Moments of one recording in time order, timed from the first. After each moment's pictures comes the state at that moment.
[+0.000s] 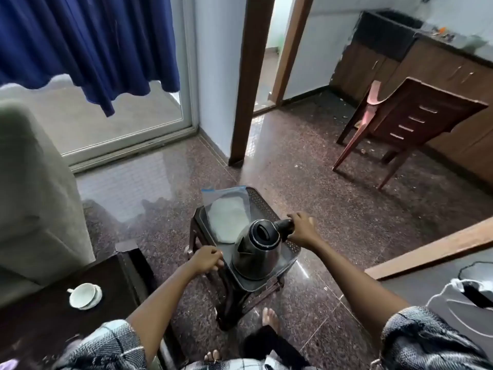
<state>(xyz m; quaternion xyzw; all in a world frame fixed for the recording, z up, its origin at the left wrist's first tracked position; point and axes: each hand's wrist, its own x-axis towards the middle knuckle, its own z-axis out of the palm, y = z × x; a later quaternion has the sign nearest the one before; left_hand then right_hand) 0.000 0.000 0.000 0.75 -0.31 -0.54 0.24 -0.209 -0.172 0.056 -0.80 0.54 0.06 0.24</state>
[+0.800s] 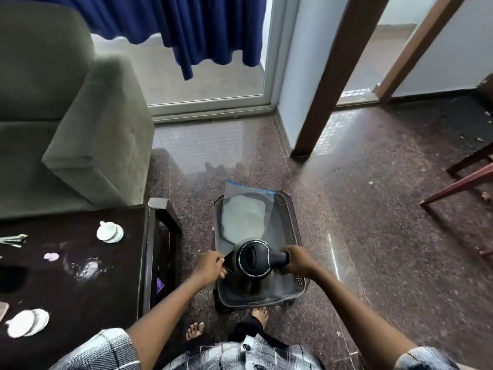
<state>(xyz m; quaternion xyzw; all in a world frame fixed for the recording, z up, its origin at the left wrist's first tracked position) -0.072 -0.056 -0.008 0.85 -0.12 -0.42 0.28 -0.193 -0.272 0.011 -0.87 0.23 0.26 0.34</state>
